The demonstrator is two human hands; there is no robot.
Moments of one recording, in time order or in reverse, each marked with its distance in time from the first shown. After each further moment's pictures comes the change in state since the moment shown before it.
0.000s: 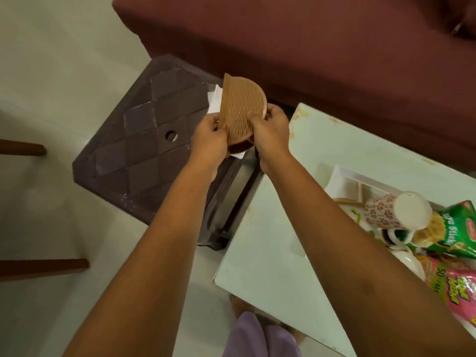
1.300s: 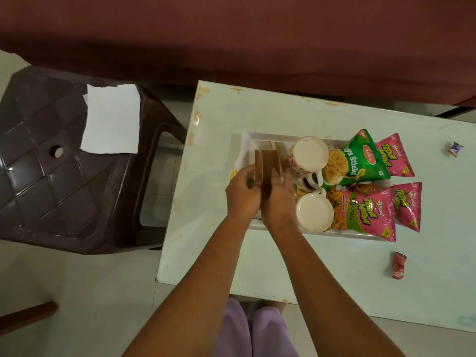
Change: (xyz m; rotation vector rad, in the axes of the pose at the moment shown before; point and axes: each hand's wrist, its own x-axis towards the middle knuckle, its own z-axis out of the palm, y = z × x) left_hand -0.132 -0.102 0.211 0.274 -0.268 0.021; right_hand -0.082 0.144 -0.217 -0.699 0.142 0.103
